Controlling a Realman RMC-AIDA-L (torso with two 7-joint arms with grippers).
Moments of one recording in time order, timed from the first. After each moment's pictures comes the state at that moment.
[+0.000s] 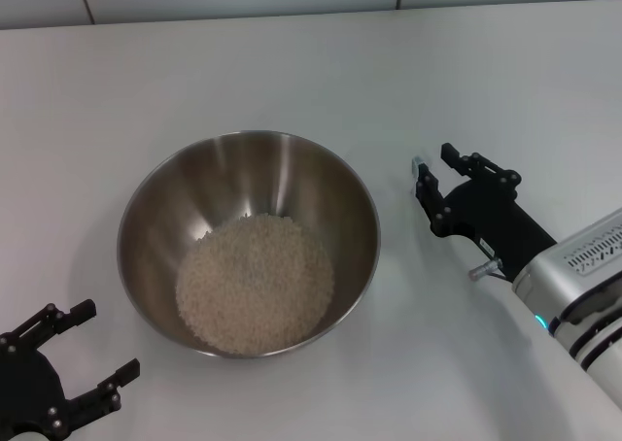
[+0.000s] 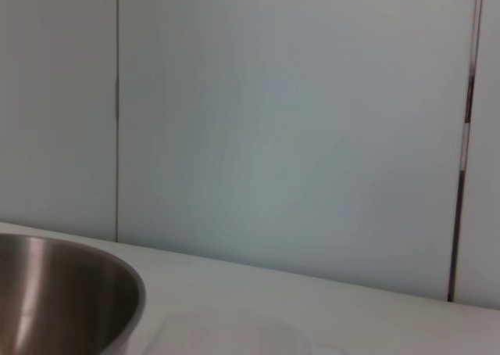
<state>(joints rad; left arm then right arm) -0.07 -2.04 0.75 0.41 1.71 1.63 -0.60 0.38 2.09 0.20 0.38 -1.89 -1.10 -0.08</state>
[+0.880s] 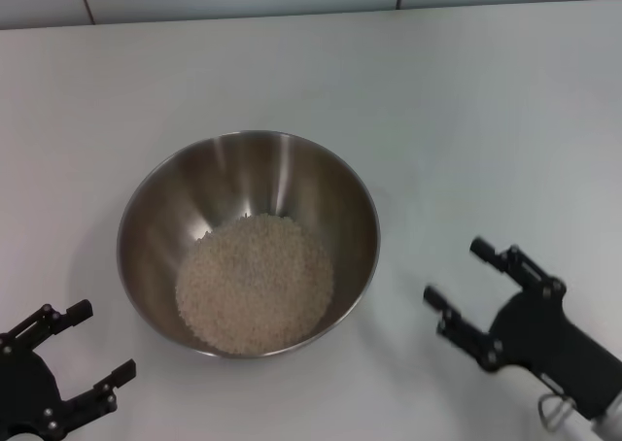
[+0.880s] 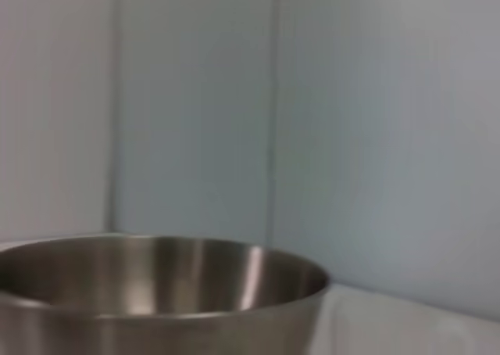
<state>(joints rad) -0.07 -2.03 0.75 0.41 1.71 1.64 -0.60 0.15 2.07 0.18 0.18 -2.34 -1.49 0.07</state>
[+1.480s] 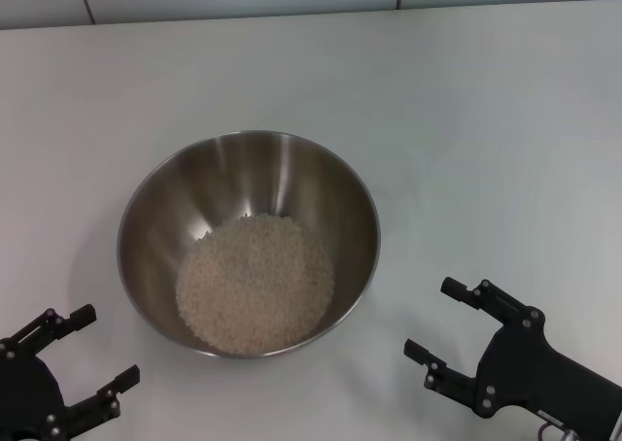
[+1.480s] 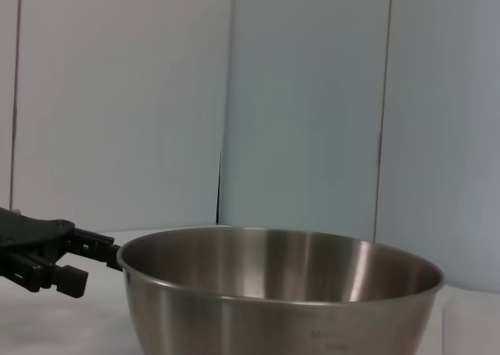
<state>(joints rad) -0.06 -2.03 0.75 0.40 1.71 1.65 -0.59 0.18 2.08 0.17 0.05 -2.52 -1.59 0.17</state>
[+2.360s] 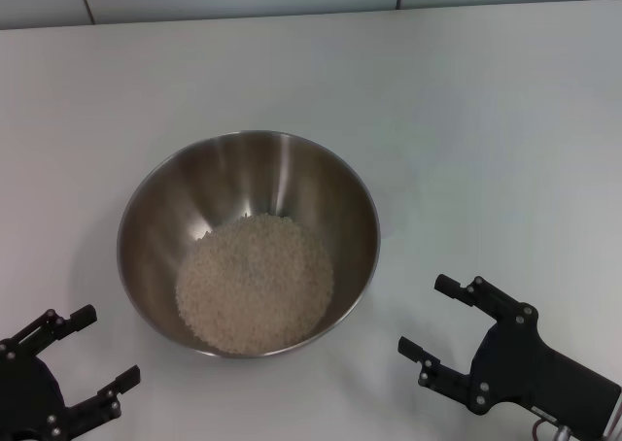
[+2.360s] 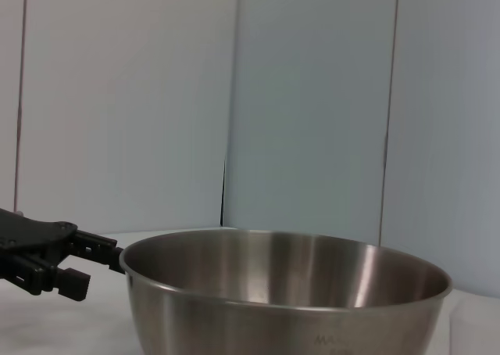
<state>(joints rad) -0.06 -2.03 0.75 0.40 1.71 1.65 -0.59 0.20 2.08 0.17 0.05 -2.52 -1.58 0.17</state>
